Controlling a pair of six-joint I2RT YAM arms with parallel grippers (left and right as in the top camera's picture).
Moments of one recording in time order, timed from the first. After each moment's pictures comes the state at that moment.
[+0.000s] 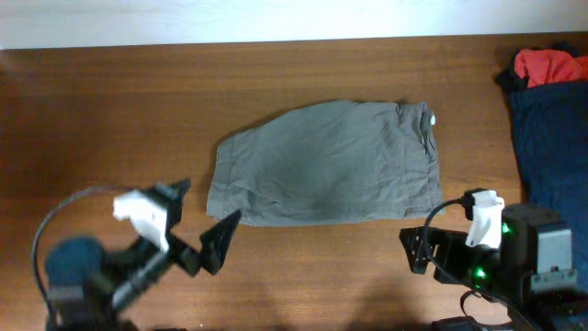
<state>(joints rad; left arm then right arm) 0.02 0.57 0.89 -0.60 0.68 -0.03 0.11 0.72 1.13 -1.31 -0.29 0.37</state>
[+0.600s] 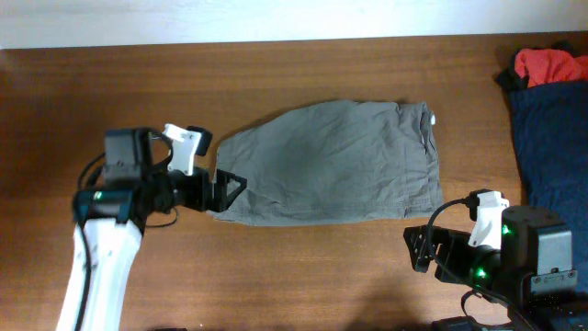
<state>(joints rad) 0.02 1.28 1.06 -0.84 0.64 0.12 0.11 0.72 1.13 -1.31 -0.24 0.39</state>
